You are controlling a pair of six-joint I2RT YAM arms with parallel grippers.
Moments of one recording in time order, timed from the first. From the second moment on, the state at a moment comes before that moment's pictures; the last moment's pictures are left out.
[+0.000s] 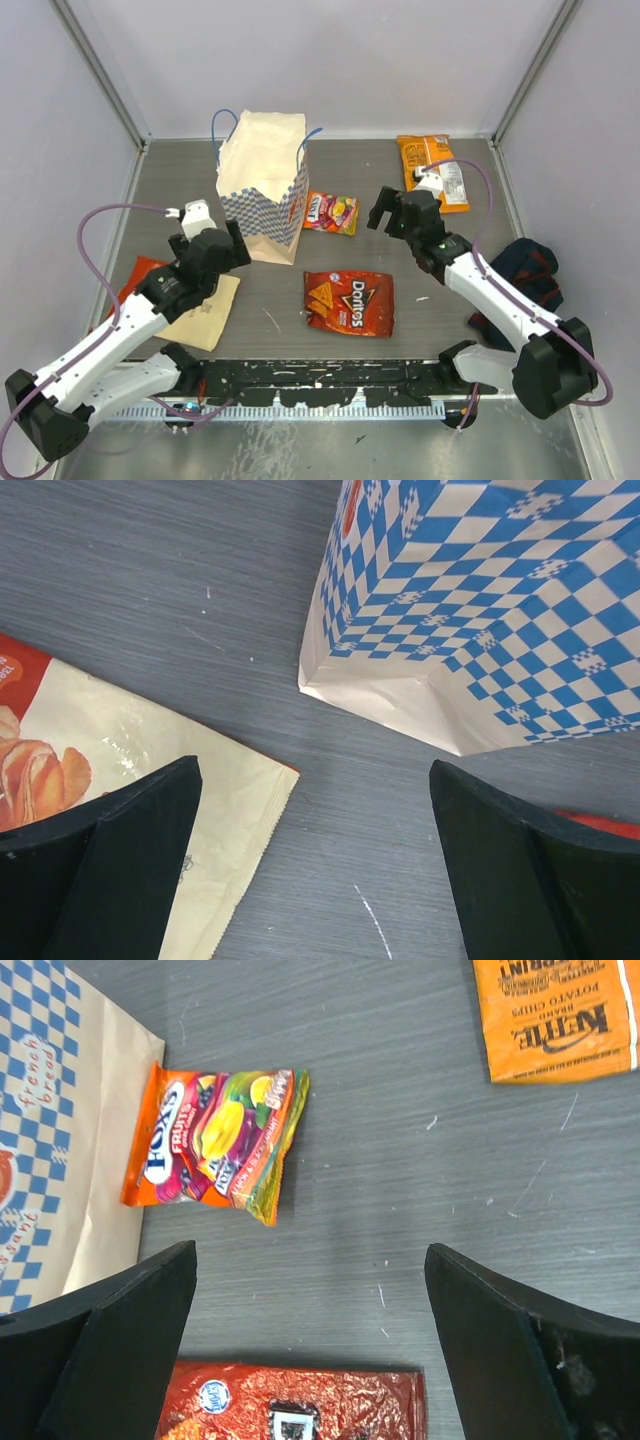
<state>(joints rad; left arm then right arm) -0.68 0.86 0.80 -0.59 -0.65 -0.67 0.45 1.18 0.85 -0.17 0.29 0.53</state>
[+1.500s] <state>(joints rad) -0.68 0.84 0.73 -0.59 -0.58 -0.69 -0.18 1.95 1.17 0.07 0.35 0.69</state>
